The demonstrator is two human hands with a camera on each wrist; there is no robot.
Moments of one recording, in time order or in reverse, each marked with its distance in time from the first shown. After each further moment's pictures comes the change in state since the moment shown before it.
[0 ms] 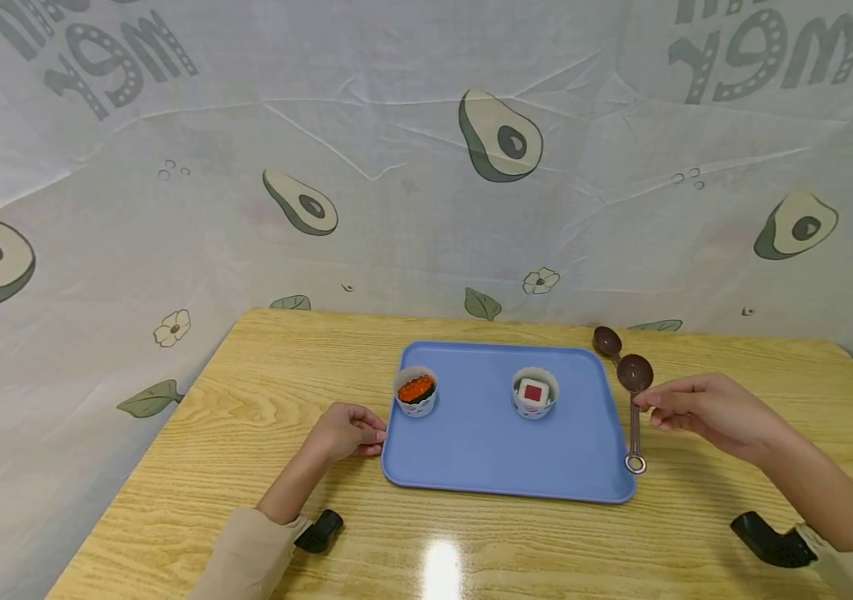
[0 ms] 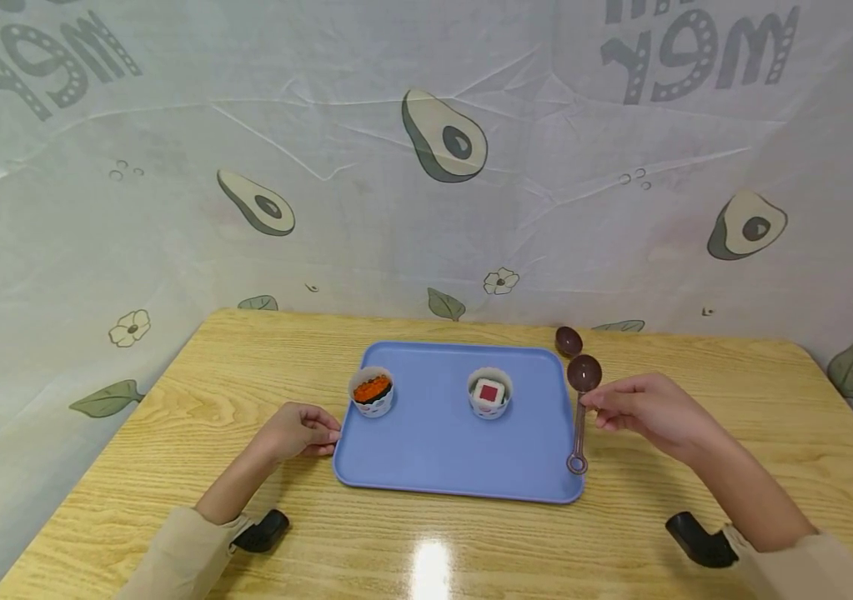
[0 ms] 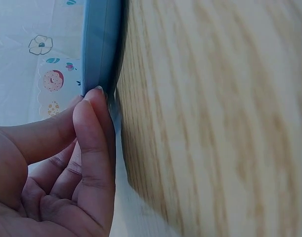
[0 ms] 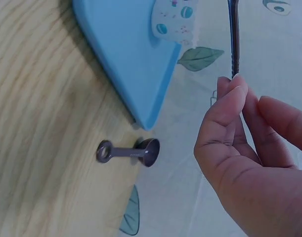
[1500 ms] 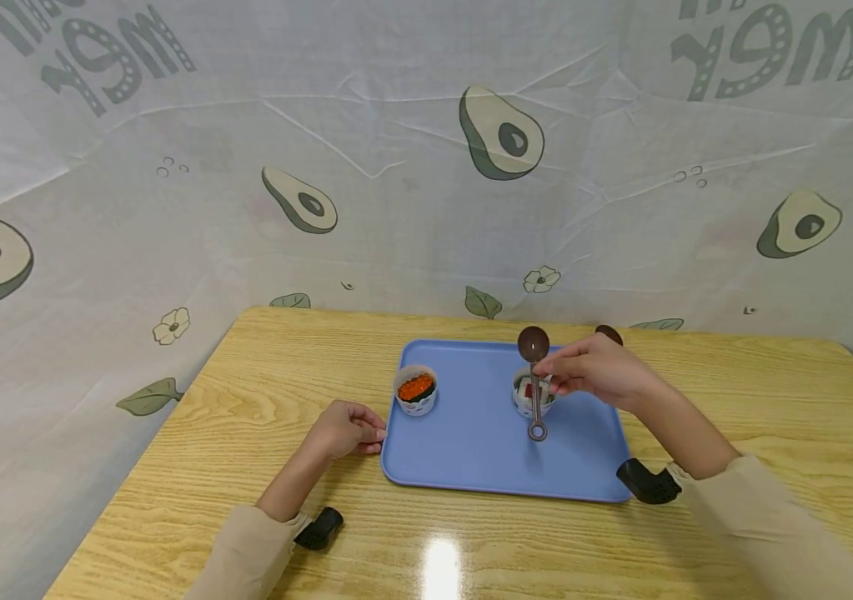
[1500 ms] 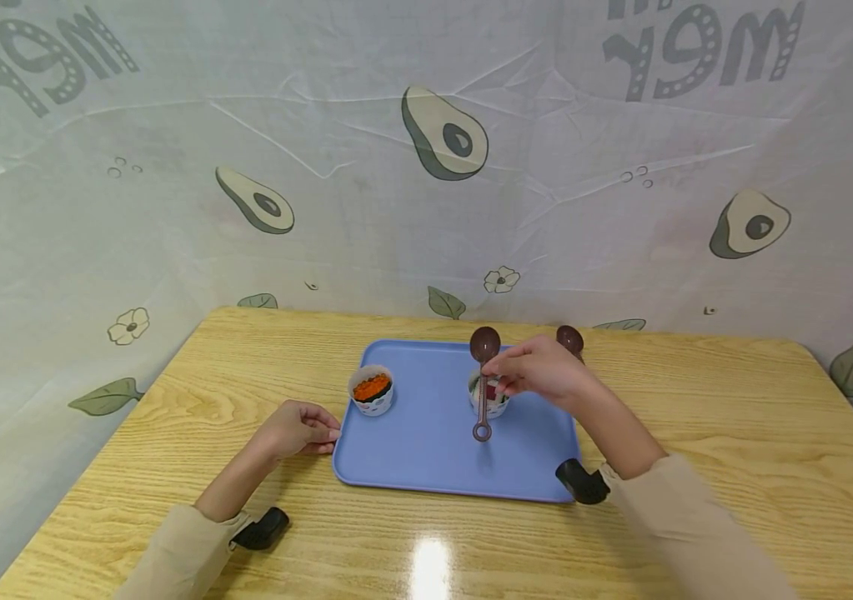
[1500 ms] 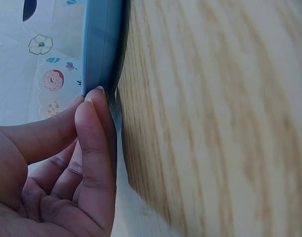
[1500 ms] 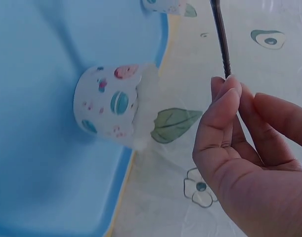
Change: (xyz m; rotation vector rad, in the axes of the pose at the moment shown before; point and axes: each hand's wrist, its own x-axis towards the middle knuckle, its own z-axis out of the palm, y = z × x) left_hand -0.001 0.003 -0.001 -0.006 -0.027 0.017; right_hand 0.080 -0.044 0.072 -0.009 0.006 0.037
